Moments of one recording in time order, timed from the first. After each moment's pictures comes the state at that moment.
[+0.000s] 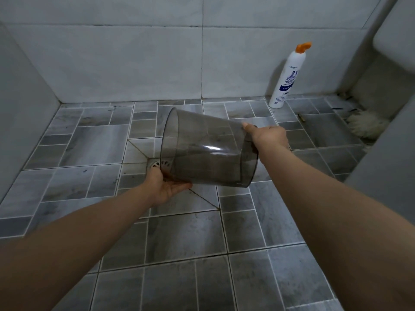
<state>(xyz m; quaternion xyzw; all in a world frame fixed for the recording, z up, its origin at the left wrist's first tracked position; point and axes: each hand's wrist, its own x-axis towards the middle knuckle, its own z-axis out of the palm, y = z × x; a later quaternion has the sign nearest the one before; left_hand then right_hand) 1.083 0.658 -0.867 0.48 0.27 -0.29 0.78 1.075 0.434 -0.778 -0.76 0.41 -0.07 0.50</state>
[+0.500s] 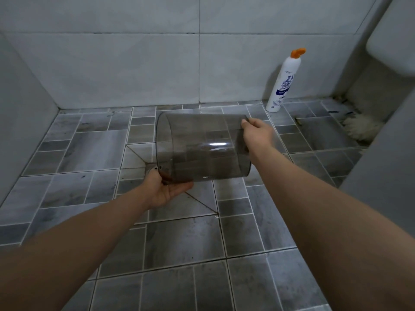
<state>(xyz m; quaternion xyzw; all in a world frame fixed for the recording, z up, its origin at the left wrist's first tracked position) 1.082 0.656 -0.852 0.46 0.27 -0.32 0.78 1.085 0.449 -0.778 -0.71 0.33 -0.12 0.61</state>
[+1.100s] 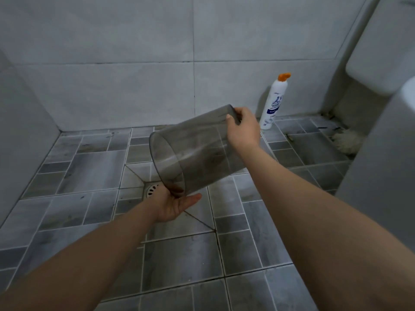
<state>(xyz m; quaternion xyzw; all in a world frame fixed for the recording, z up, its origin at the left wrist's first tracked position) 1.081 0.636 -0.835 0.39 0.24 -0.38 0.80 1.093 0.461 -0.724 -0.84 0.20 -0.19 0.47</state>
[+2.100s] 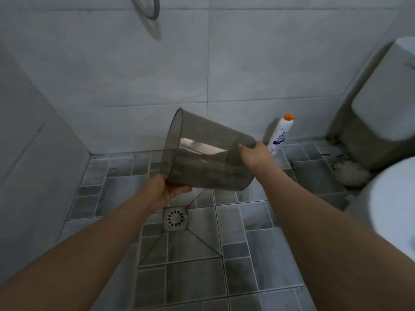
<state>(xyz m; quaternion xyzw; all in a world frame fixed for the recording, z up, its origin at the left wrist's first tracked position) 1.145 0.653 -0.623 0.55 0.25 -0.26 0.75 1.137 0.447 -0.572 -0.83 0.31 0.04 0.46</state>
